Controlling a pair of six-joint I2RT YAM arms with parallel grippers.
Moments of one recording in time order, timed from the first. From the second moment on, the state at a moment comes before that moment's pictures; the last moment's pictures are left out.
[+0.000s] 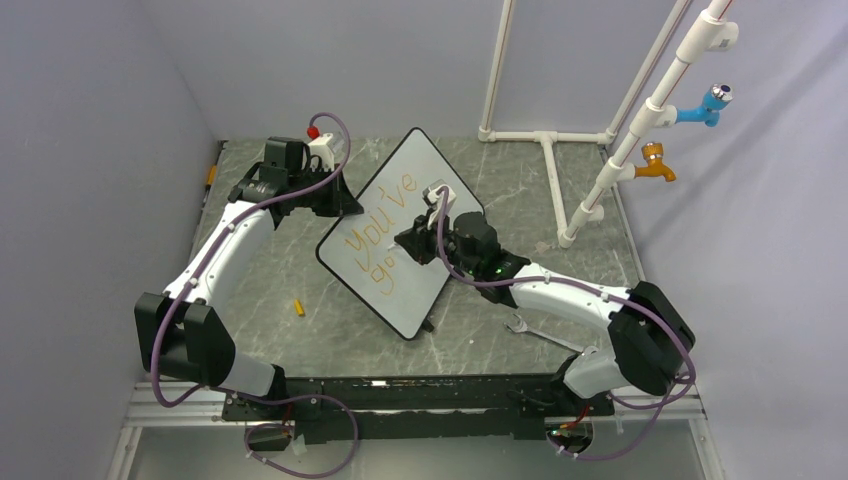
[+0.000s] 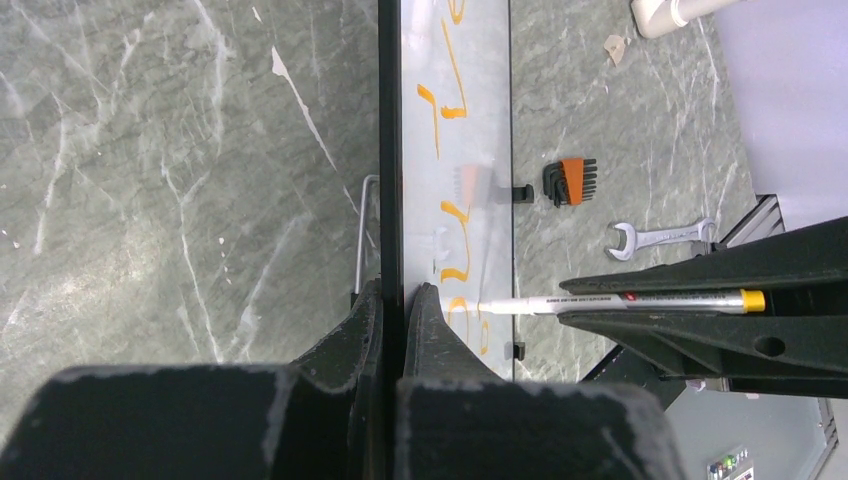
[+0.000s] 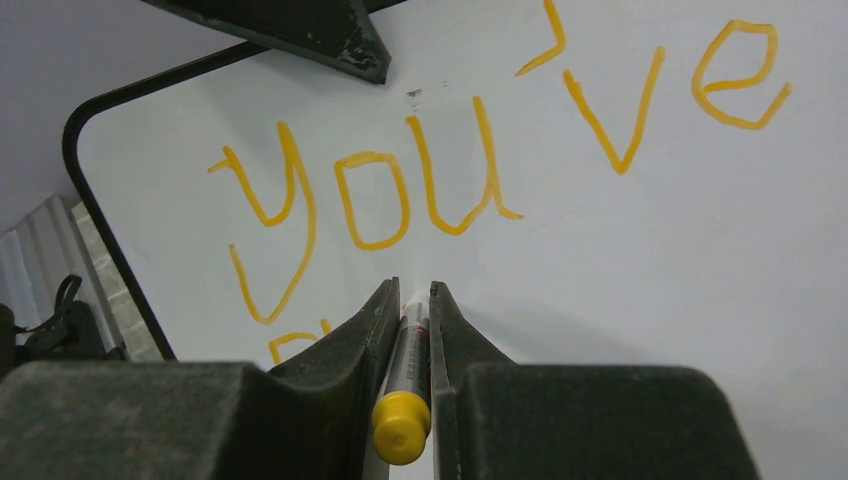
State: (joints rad) left arm -0.22 1.44 1.29 -0.57 0.53 -0.21; right arm 0.83 1.41 0.82 0.41 -0.08 0.26
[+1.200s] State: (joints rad) left arm -0.22 1.43 1.29 -0.57 0.53 -0.21; right arm 0.80 1.38 0.86 0.37 -0.05 0.24
